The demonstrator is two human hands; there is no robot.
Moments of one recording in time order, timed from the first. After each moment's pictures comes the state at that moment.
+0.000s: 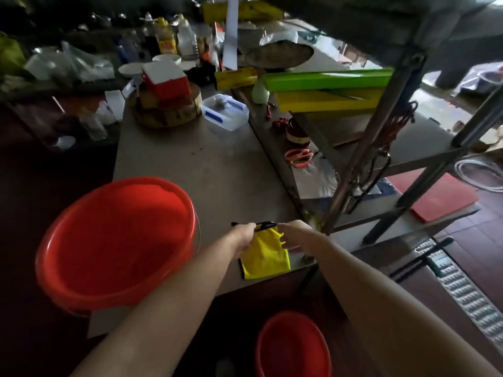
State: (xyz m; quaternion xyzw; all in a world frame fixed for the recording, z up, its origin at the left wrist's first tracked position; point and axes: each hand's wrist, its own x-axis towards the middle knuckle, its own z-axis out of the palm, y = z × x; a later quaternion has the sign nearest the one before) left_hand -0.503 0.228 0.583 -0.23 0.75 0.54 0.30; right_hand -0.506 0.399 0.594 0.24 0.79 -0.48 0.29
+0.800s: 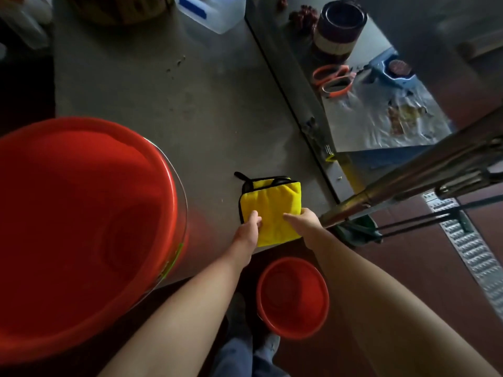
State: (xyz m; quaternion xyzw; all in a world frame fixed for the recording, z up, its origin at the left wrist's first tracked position) left_hand -0.506 0.230 0.403 -0.31 0.63 0.61 0.36; right_hand -0.530 0.393 0.403 0.35 0.79 -0.44 0.25
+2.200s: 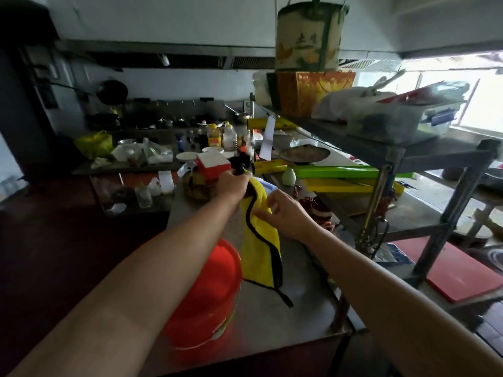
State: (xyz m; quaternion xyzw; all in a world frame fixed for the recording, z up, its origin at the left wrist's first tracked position) left_hand -0.511 0.108 0.878 -0.13 0.75 0.62 -0.19; right_hand -0.463 0.276 0.840 -0.19 0.90 -0.36 -0.12
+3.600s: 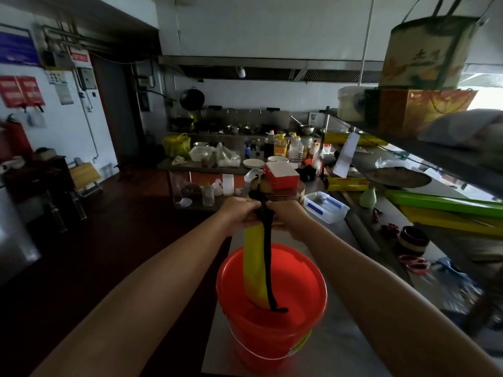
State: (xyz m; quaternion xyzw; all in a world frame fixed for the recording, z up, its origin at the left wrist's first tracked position) left_hand -0.420 -0.126 0.870 -0.15 0.67 0.73 -0.02; right_hand -0.485 0.017 0.853 -0.08 0.75 -0.64 0.16
